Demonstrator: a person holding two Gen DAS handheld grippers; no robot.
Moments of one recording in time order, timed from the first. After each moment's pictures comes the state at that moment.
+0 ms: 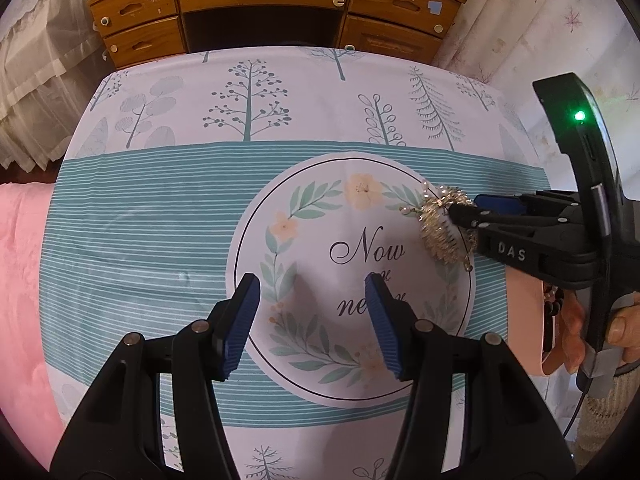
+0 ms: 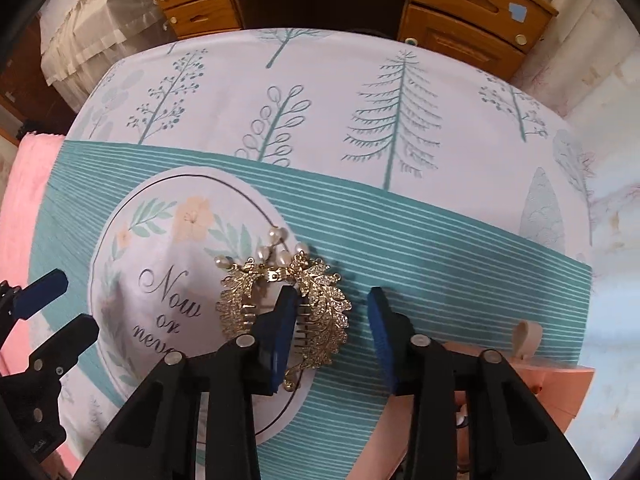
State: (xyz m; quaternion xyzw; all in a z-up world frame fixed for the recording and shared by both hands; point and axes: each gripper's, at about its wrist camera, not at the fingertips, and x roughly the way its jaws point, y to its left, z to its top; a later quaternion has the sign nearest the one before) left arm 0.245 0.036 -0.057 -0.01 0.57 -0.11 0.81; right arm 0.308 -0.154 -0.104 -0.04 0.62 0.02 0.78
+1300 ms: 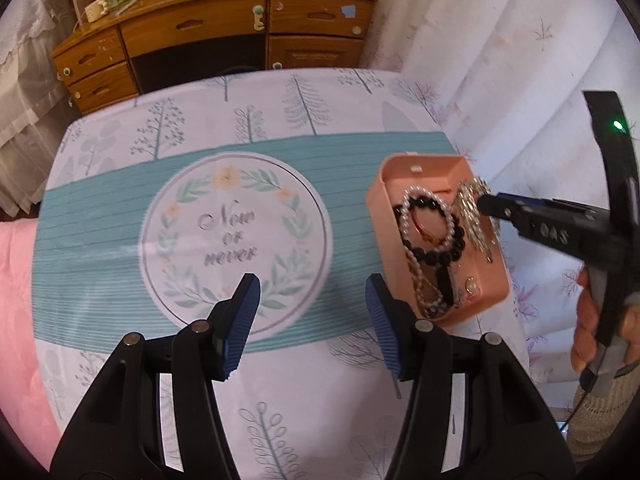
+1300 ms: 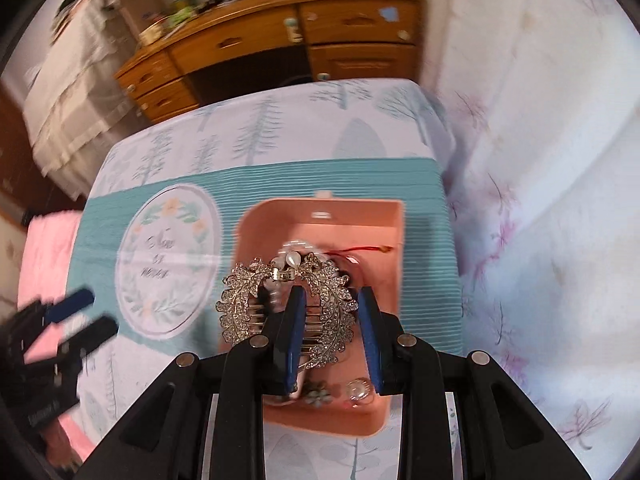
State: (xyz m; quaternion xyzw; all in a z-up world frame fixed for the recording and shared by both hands) left arm 0.148 -0.065 0.008 0.02 0.54 -0.18 0.82; right arm 0.143 -0.314 -0.002 0.09 0.55 -0.04 0.83
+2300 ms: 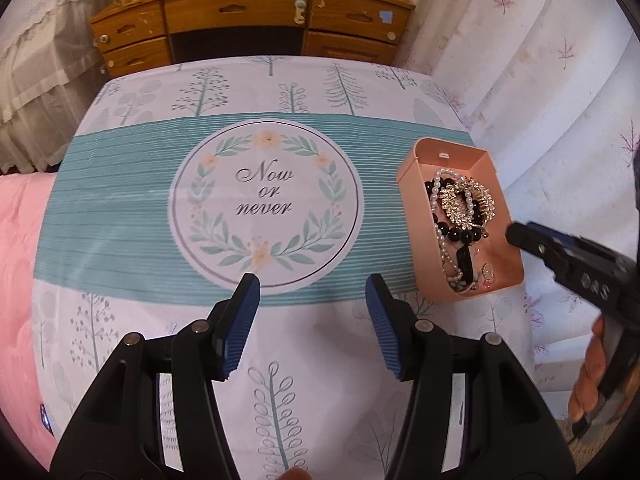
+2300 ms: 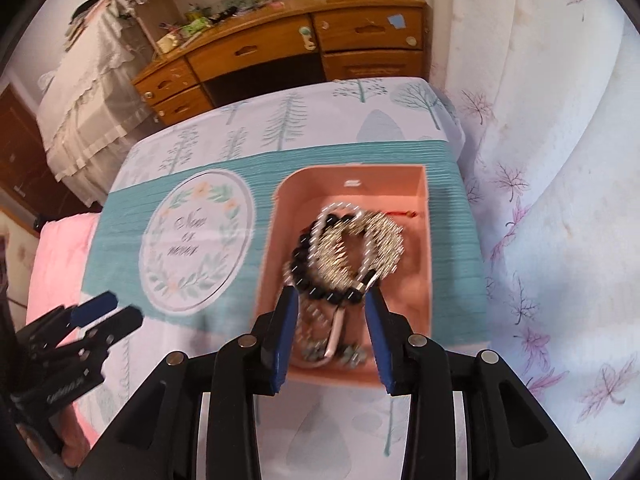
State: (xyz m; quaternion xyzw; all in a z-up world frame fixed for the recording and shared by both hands) left arm 0.107 -0.023 -0.001 -0.02 0.53 -0.12 0.84; right arm 0.087 -0.272 -0.001 0.09 0.52 -0.02 0.85
